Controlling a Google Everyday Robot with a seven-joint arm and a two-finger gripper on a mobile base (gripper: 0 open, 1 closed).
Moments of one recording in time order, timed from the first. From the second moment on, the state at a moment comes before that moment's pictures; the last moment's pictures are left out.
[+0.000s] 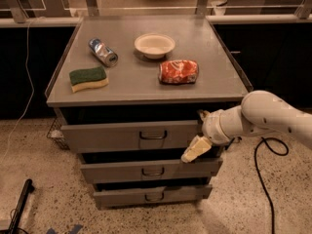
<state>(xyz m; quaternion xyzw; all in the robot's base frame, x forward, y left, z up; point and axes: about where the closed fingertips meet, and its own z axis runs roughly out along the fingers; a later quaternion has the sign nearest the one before) 0.570 -0.124 0.660 -0.54 0.76 0.16 0.33</state>
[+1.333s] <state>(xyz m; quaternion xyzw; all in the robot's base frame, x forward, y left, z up) 0.576 -0.115 0.661 -0.54 0.76 0.16 0.33</state>
